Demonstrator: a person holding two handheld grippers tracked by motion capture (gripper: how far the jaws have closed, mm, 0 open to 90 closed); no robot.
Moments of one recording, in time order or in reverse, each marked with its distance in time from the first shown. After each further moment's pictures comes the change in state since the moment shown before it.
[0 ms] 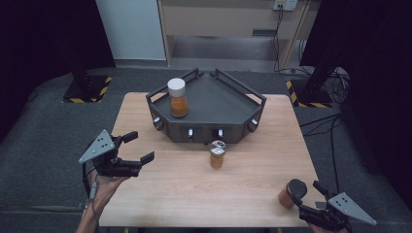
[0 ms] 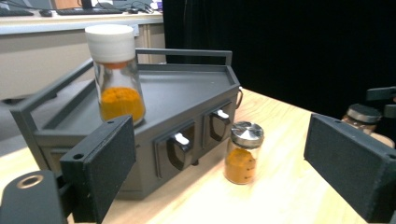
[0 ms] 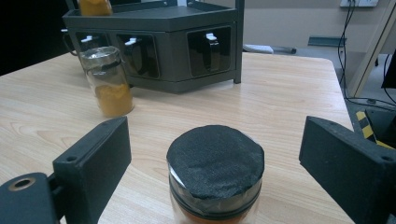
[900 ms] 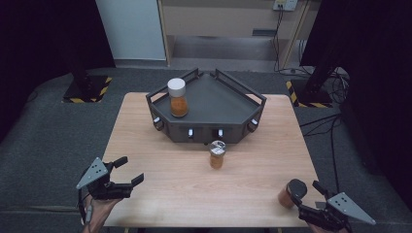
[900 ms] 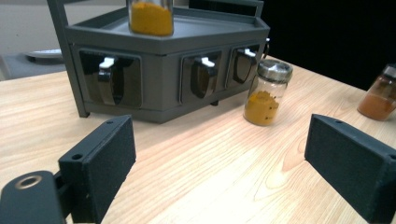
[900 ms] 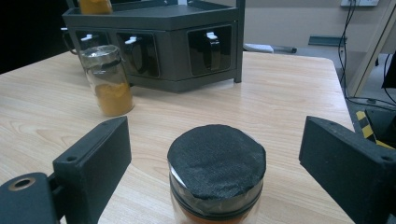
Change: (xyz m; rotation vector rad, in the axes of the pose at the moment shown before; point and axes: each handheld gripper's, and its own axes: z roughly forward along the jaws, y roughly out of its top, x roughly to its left) left arm -0.003 -0.080 -0.027 0.066 0.082 -0.089; right arm 0.001 0.001 0.001 0.005 0.000 -0.004
